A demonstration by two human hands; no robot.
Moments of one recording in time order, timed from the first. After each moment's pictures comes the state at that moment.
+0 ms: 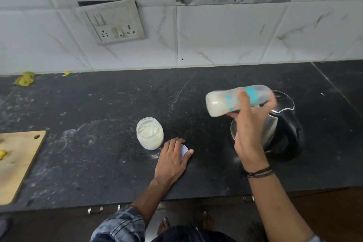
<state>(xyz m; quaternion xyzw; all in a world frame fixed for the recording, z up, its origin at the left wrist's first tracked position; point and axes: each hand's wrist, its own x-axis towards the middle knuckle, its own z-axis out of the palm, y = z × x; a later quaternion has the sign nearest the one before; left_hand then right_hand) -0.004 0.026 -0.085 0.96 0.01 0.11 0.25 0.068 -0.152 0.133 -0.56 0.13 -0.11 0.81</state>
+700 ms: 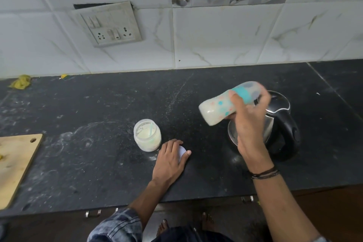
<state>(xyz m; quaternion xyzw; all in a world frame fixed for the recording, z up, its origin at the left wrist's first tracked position) -0.004 0.026 -0.085 0.96 0.01 0.11 0.26 0.066 -0.159 0.138 -0.59 0.10 -0.09 0.79</state>
